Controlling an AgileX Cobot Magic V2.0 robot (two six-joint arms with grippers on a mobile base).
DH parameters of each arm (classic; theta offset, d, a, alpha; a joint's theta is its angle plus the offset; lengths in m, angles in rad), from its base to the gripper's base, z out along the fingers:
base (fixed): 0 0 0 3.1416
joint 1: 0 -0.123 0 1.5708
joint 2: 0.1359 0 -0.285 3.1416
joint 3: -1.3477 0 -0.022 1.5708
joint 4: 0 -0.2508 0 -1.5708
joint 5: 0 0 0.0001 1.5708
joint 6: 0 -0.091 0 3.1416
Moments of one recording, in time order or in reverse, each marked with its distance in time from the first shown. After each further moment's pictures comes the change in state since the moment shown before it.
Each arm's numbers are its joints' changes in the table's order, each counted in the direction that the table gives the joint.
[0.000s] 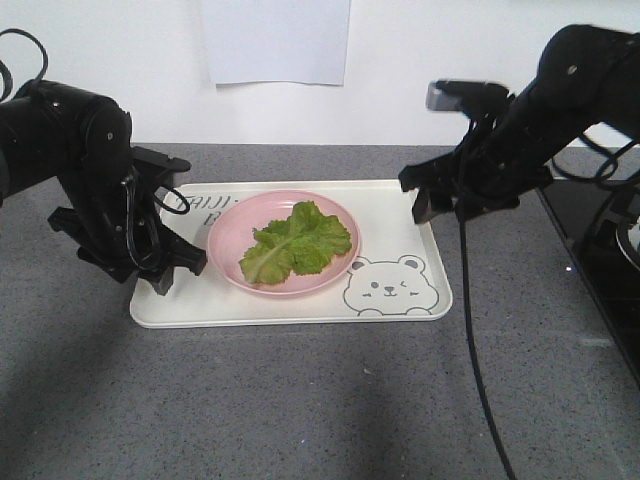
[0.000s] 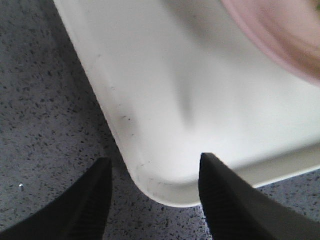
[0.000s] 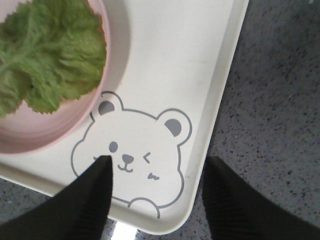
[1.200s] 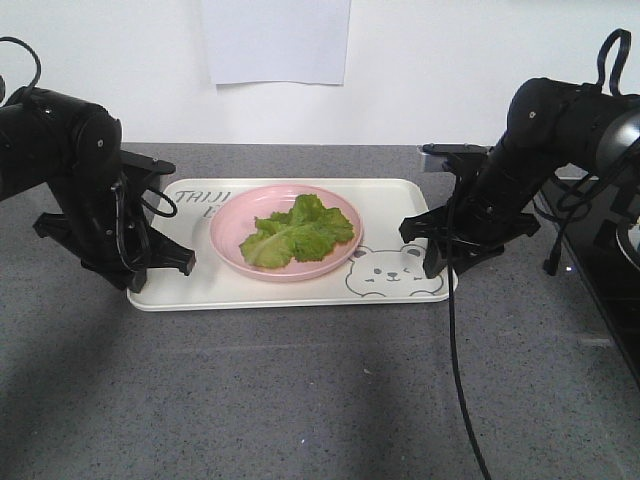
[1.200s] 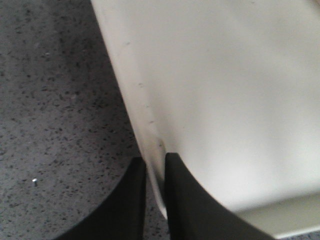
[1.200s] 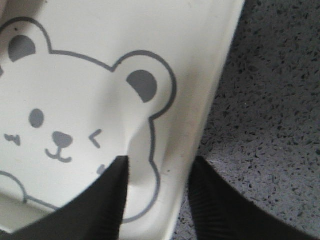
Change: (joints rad) left arm -0.020 0.004 -0.041 -0.011 0.034 0.037; right arm 0.018 0.179 -0.004 -0.014 -0.098 0.067
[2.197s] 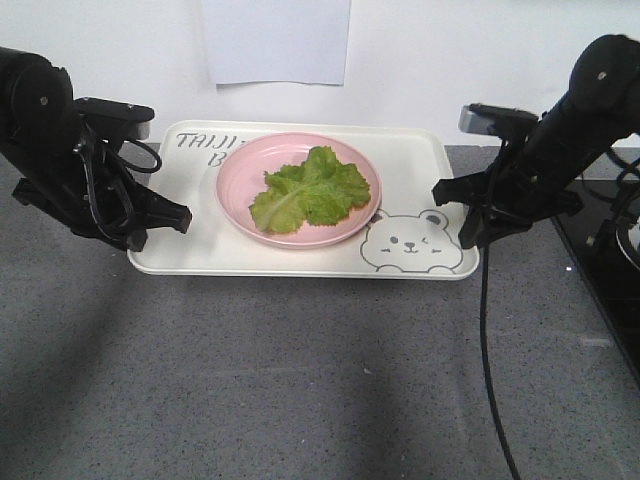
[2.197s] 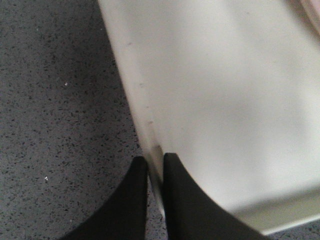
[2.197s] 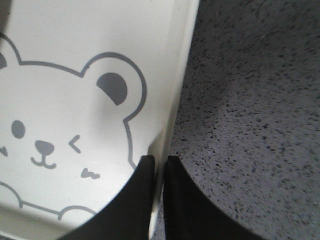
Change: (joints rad) left arm 0.005 -0.150 -0.004 0.052 0.052 0.015; right arm 0.080 -0.099 0.000 -0.053 -0.032 -0.023
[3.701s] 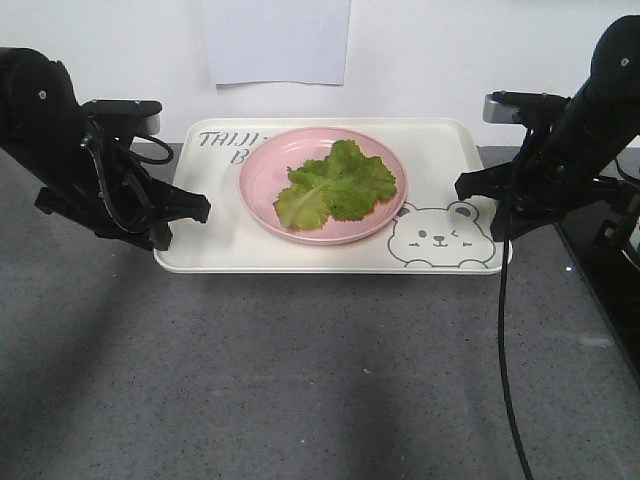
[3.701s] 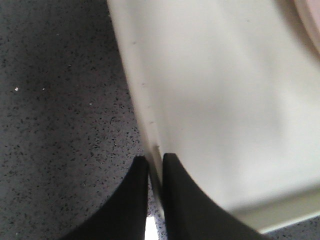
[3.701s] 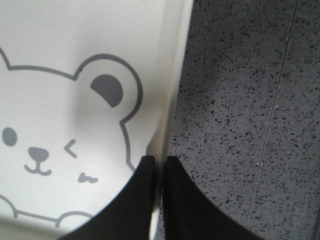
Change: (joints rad) left arm 0.000 -0.001 0.000 0.134 0.033 0.003; right arm 0.000 -0.072 0.000 0.139 -0.040 -0.088
